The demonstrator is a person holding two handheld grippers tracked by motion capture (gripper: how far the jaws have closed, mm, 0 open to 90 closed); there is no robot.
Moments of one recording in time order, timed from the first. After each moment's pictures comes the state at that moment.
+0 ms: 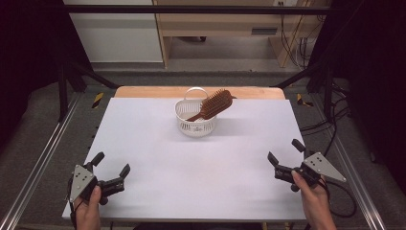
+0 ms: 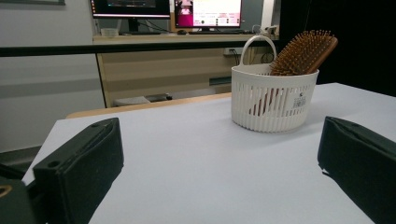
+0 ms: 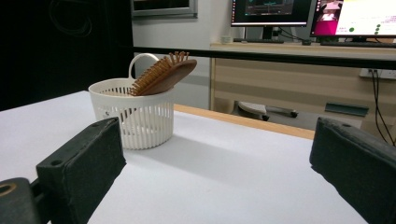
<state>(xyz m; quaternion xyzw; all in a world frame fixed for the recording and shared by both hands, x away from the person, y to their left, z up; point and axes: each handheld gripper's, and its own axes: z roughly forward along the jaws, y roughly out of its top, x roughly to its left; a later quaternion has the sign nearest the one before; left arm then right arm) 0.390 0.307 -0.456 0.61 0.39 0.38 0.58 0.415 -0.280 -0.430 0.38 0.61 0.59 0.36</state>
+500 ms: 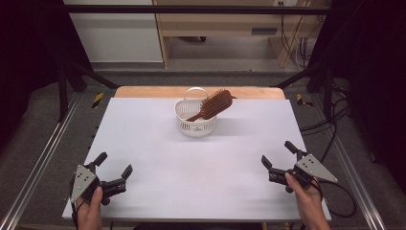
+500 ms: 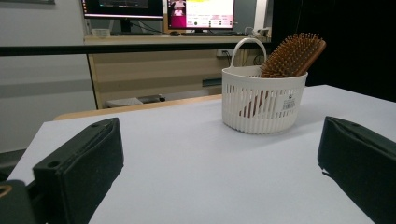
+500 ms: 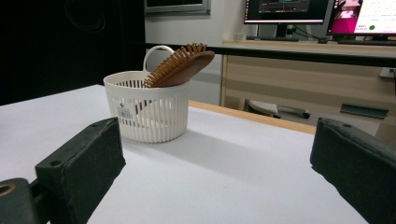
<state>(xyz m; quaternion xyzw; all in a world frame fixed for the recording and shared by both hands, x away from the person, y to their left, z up) 0.390 0.303 -0.455 0.62 0.38 0.36 0.59 0.417 -0.267 -0.442 0.36 0.63 0.59 0.35</state>
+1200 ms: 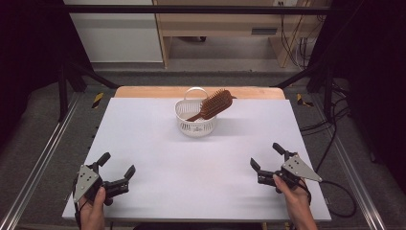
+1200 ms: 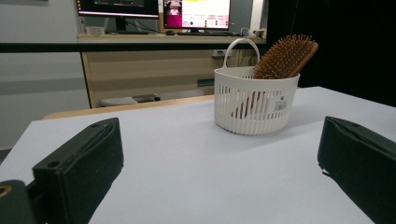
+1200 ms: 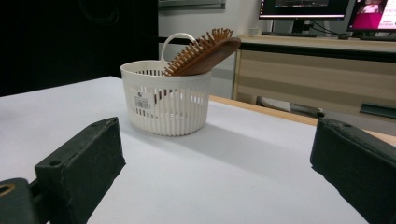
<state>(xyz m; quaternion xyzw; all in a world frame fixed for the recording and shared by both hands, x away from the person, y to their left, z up) 0.390 0.295 -0.455 0.62 0.38 0.35 0.59 0.423 -0.242 -0.458 0.34 0.64 0.60 0.34</state>
